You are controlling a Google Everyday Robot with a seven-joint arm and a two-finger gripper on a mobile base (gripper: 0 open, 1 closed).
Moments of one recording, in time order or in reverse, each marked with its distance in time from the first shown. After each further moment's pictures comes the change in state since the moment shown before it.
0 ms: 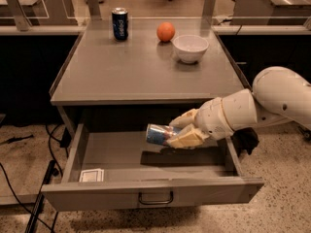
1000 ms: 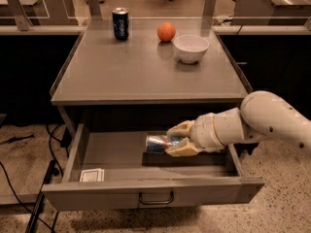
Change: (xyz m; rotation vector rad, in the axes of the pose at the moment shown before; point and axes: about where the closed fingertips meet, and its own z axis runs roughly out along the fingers) arm 0.039 -0.007 0.039 0.070 0.023 -0.178
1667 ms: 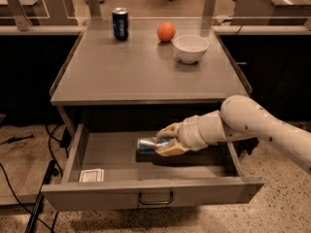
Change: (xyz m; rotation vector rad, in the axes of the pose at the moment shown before) arm 0.019 -0.018 0.056 -0.047 -0.031 -0.035
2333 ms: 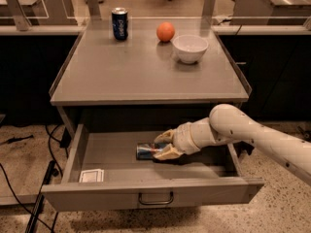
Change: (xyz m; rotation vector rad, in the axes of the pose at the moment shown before) arm 0.044 -0.011 0.049 -0.025 0.022 0.011
